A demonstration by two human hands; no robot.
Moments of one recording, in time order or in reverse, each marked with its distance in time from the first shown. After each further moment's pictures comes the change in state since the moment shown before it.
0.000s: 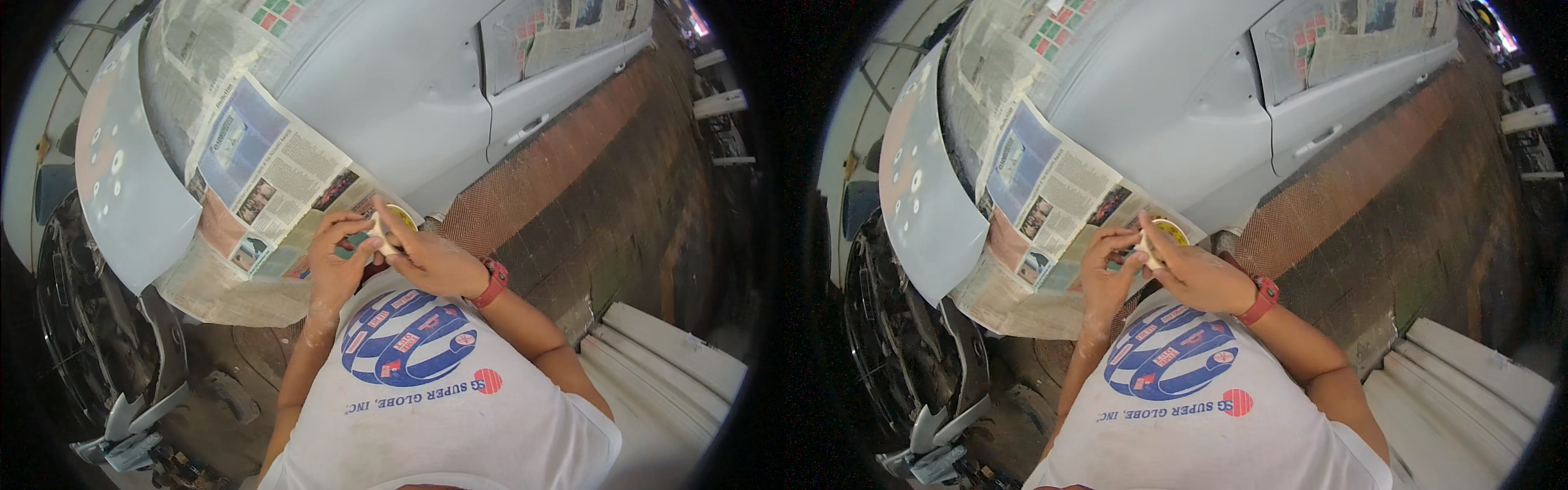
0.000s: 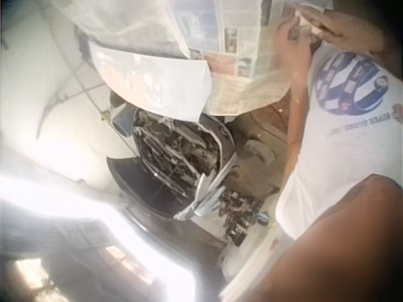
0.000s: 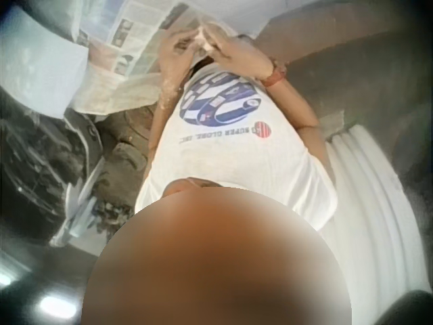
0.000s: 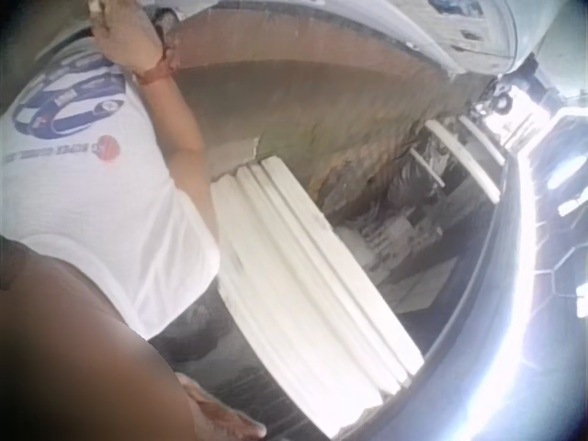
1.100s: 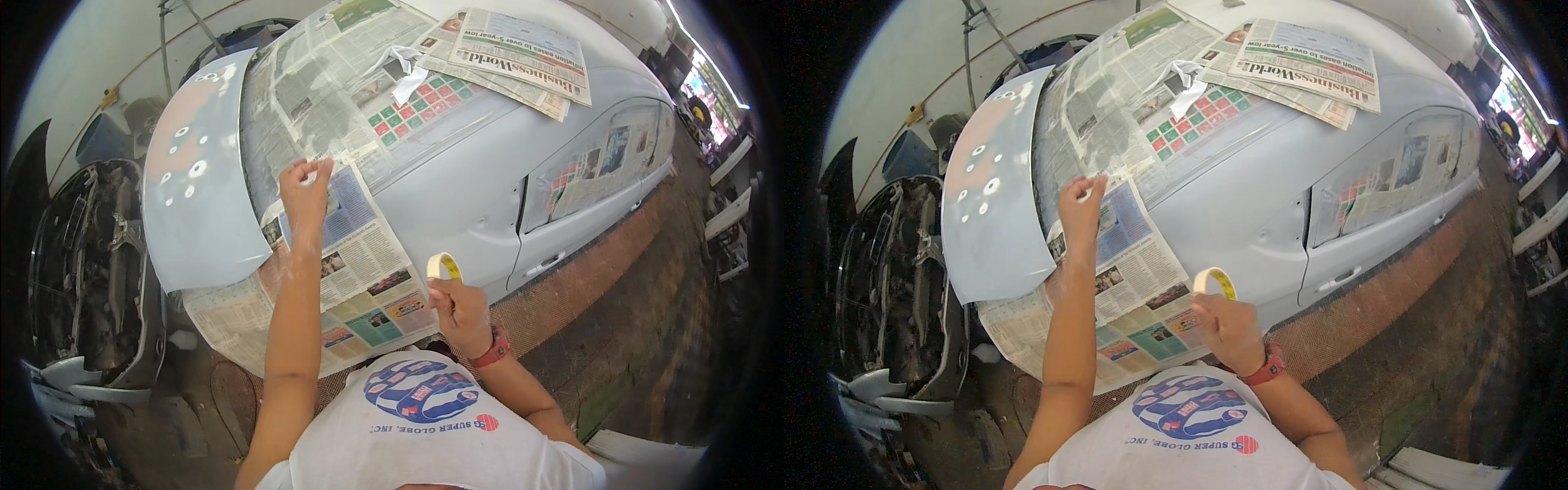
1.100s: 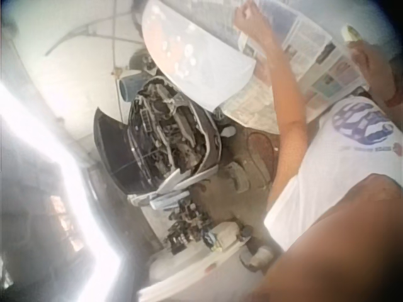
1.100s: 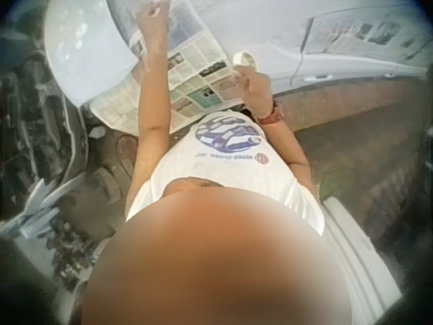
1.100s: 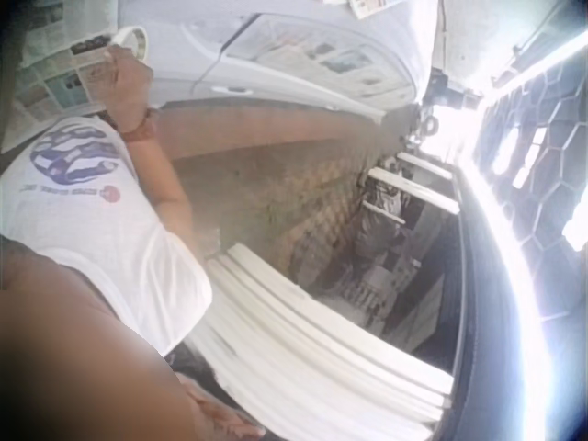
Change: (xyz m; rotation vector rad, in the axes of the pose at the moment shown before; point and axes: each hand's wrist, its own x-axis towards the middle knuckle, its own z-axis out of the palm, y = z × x) left_hand 0.202 0.012 -0.135 0.093 0.750 0.135; right_hand 0.048 -0.048 -0.020 -0.289 0.546 -0.390
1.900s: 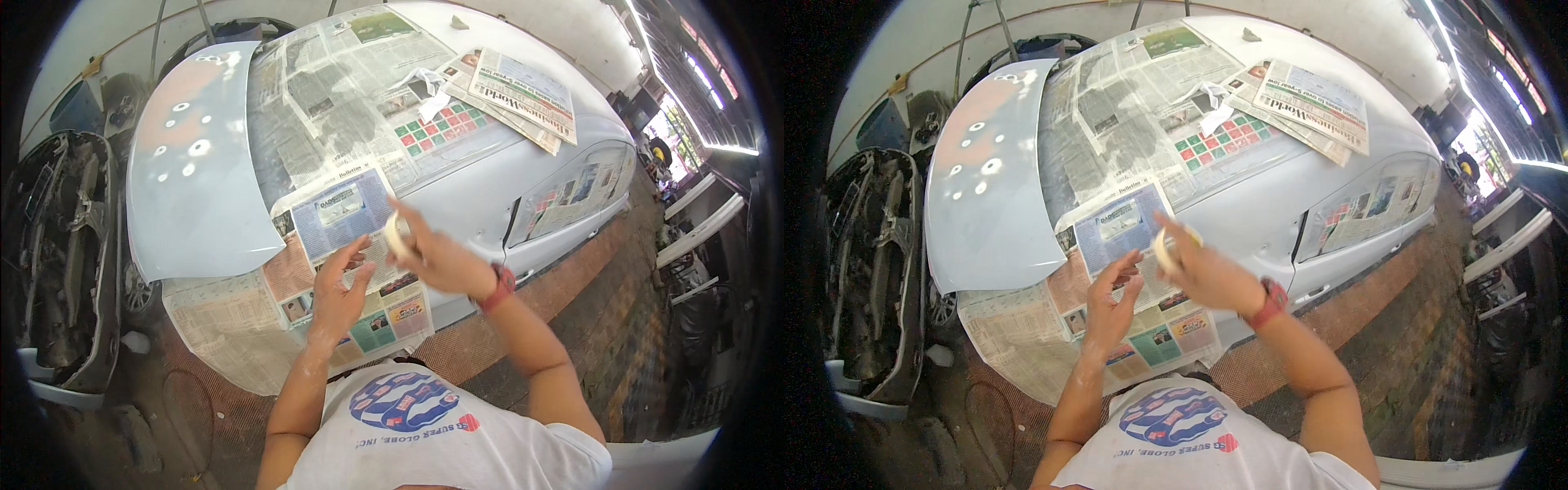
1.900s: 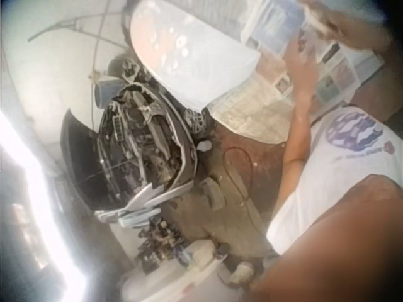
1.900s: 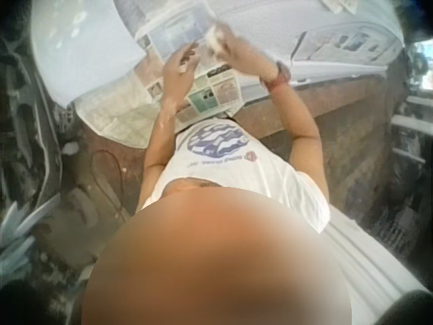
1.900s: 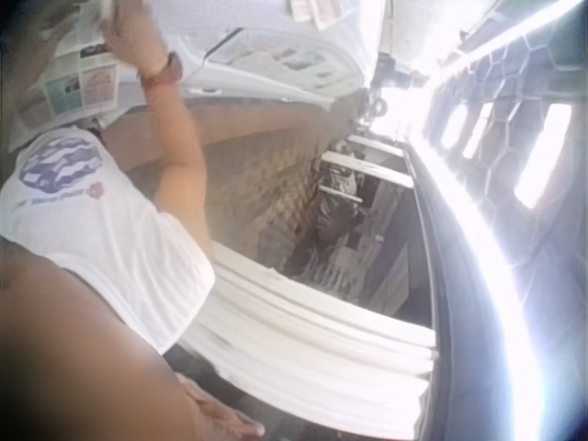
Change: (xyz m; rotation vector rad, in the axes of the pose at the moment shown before) left_hand -0.131 0.013 -0.106 -0.341 -0.434 0.022; right_hand 0.115 -0.058 0.046 -0.076 -0.608 0.030
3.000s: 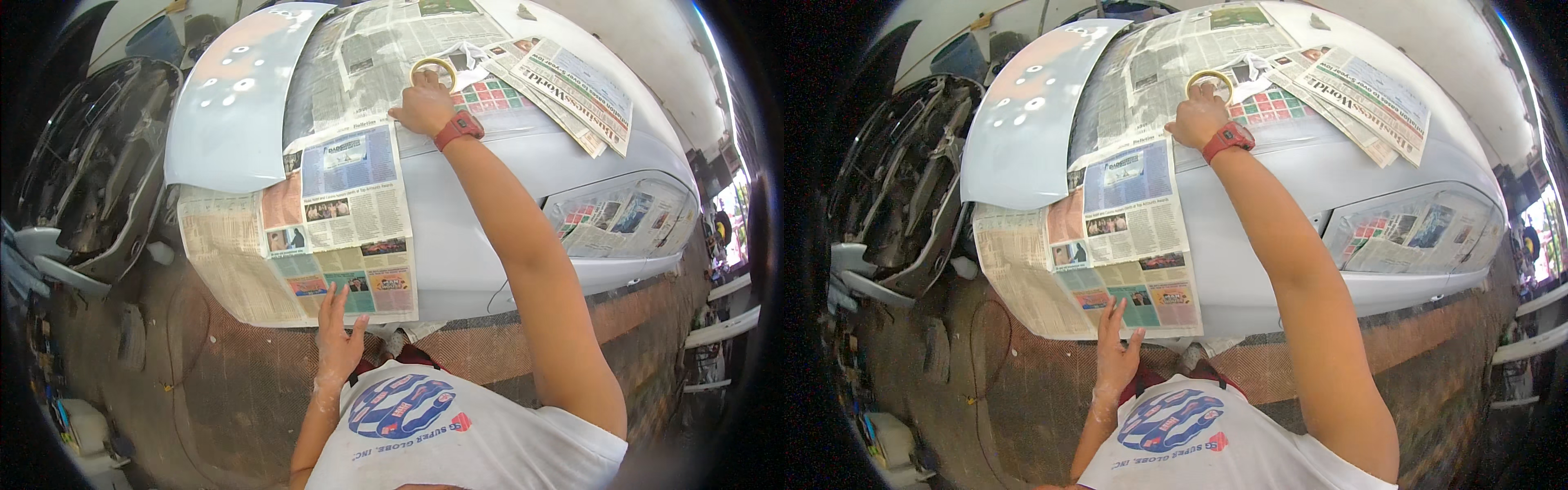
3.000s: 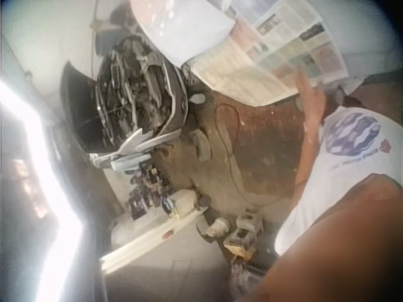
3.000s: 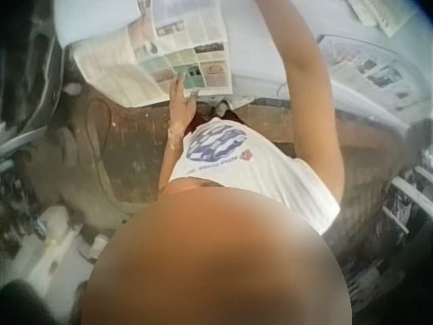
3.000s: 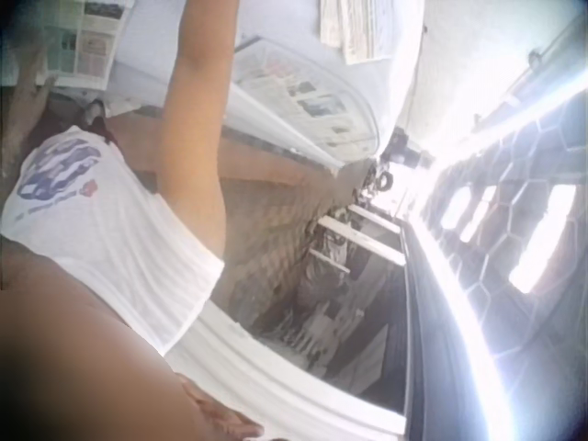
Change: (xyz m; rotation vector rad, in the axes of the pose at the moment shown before) left_hand -0.182 -0.010 0.123 0.484 0.250 -0.365; right_hand 0.176 0.110 -0.062 -0.898 0.218 -0.154
